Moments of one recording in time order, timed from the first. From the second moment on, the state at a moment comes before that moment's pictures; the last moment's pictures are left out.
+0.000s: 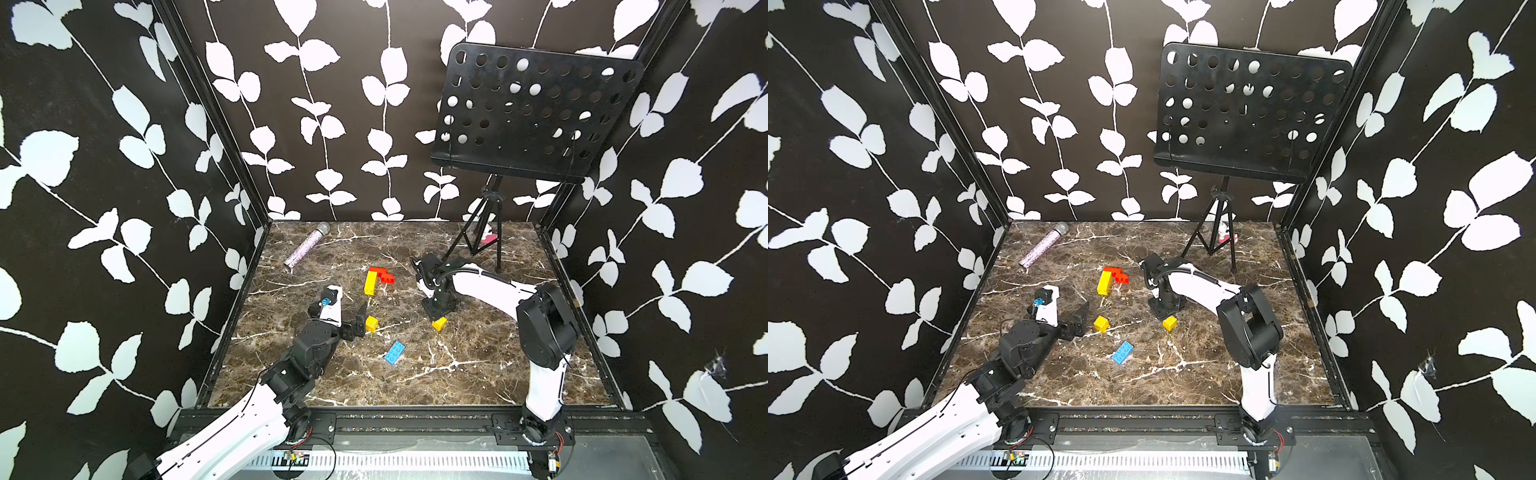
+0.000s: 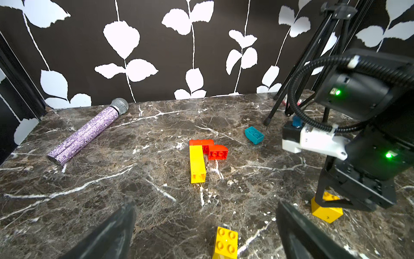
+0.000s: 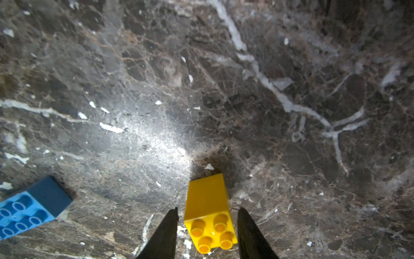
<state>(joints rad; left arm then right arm) -0.75 0.61 0.35 0.05 -0.41 -0.18 0.67 1.92 1.45 -0.97 0.02 0.10</state>
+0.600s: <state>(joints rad) -0.74 0.42 0.38 -0.04 -0.54 -0.20 0.91 1.89 1.32 -0.40 -0.24 -0.04</state>
